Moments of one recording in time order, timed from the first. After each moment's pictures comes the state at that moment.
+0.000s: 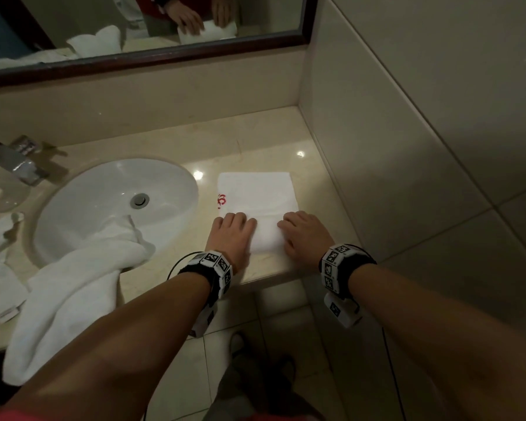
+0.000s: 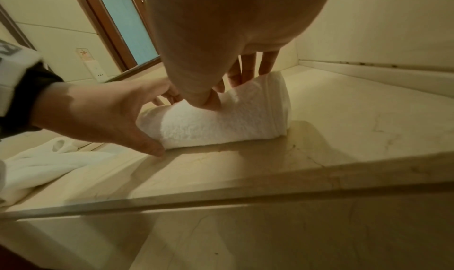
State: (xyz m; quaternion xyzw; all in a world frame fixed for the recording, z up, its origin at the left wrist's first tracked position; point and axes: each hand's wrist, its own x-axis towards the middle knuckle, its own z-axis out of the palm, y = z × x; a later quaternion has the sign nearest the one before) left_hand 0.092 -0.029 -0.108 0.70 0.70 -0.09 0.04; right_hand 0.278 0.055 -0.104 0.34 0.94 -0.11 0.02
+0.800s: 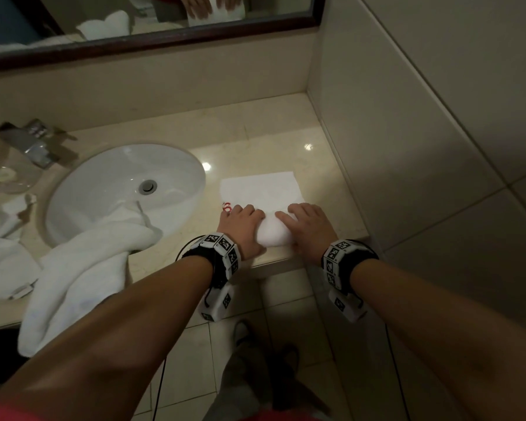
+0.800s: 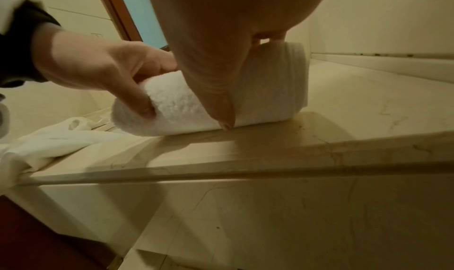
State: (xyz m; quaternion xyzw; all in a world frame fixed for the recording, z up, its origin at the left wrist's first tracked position) left_hand 0.098 -0.033 -0.104 0.67 0.73 -0.04 0.15; right_hand 0.283 0.036 -0.116 0.30 0.95 -0.04 -0.02
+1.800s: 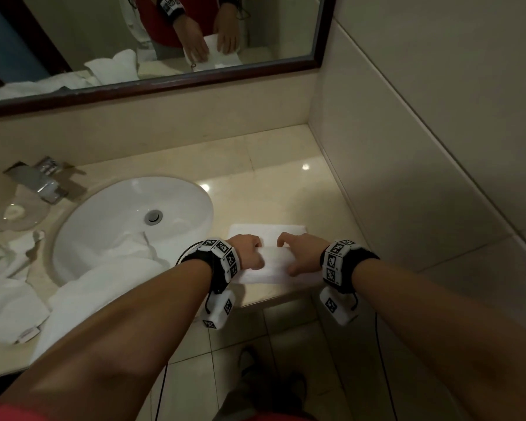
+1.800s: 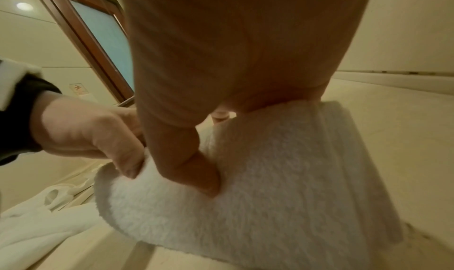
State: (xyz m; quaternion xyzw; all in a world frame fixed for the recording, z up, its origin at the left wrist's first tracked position) left_hand 0.059 0.005 -0.075 0.57 0.72 -0.06 0.39; right_hand 0.232 0.073 -0.074 0.37 0.84 -0.31 0.23
